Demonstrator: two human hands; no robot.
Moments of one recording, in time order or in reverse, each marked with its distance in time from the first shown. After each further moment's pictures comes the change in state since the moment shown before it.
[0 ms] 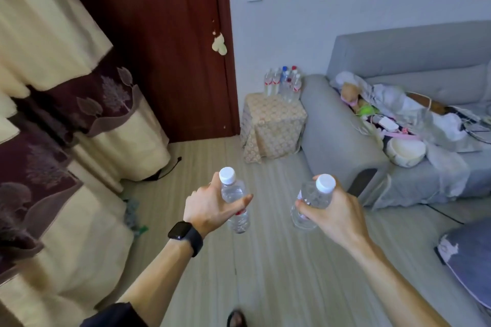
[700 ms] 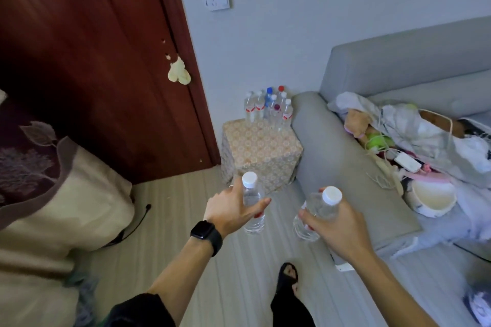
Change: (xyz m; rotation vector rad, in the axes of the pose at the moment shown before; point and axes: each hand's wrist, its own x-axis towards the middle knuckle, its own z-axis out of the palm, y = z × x) left_hand 0.471 0.071 0.102 0.081 -0.183 0.222; right_hand 0.431 0.004 0.063 0.056 0.027 0.148
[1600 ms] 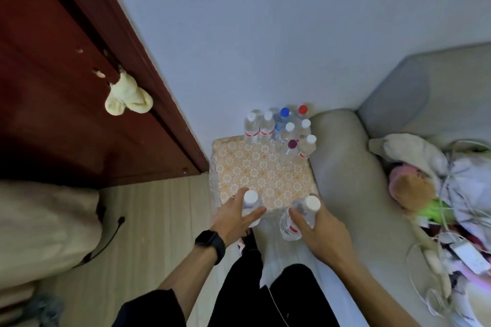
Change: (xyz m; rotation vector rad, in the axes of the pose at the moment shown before) left_hand 0.437 -0.069 0.108 -0.499 -0.400 -0.262; right_hand 0.465 -0.021 0.125 -0.256 -0.341 0.087
